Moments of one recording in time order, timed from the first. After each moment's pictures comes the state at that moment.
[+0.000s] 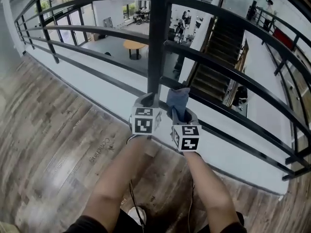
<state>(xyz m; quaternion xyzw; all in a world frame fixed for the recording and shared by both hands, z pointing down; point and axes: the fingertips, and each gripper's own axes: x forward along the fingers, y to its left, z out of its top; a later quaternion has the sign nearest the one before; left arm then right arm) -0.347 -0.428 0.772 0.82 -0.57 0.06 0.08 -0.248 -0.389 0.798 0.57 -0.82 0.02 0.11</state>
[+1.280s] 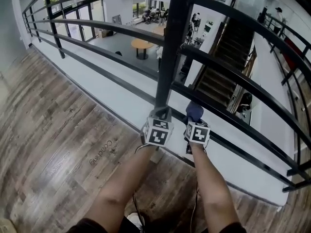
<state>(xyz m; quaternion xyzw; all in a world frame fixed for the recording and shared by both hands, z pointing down) -0.322 -0.446 0.845 0.84 -0.52 0.12 0.09 -0.185 -0.463 0.921 0.63 -0.73 0.18 0.21</state>
